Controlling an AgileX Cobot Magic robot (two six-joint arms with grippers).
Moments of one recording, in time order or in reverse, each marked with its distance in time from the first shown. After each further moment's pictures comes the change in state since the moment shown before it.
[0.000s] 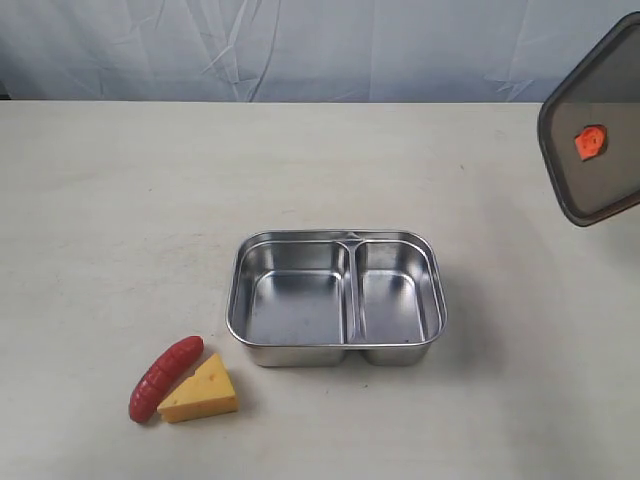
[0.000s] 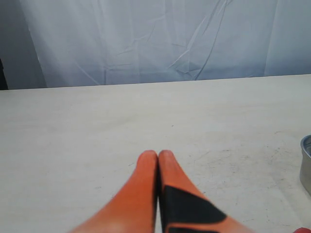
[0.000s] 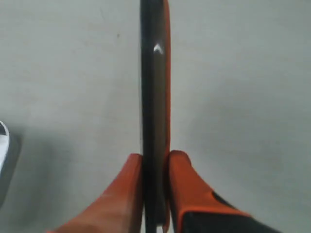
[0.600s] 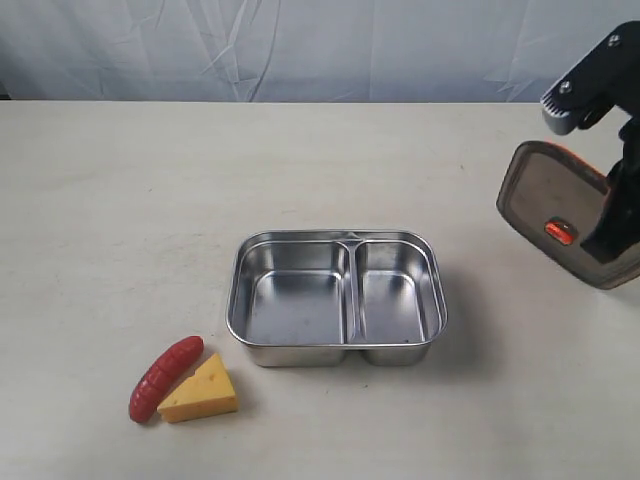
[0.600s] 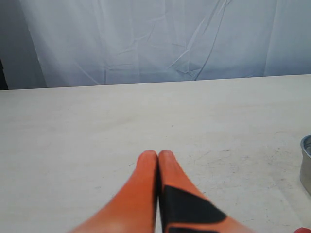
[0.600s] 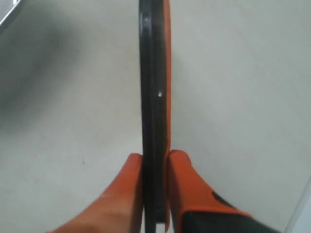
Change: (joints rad) left arm 0.000 0.000 0.000 0.000 0.000 0.000; right arm 0.388 -0.016 0.196 -0.416 0.035 0.025
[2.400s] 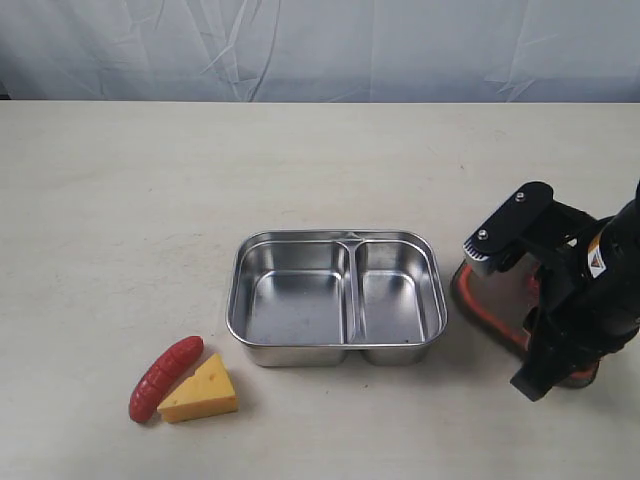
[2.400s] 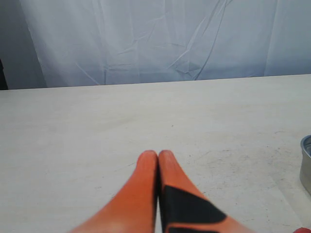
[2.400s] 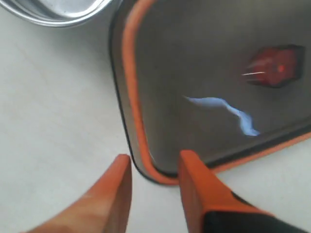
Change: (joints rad) left arm 0.000 0.000 0.000 0.000 0.000 0.000; right arm 0.171 0.080 0.257 0.176 -0.129 0.060
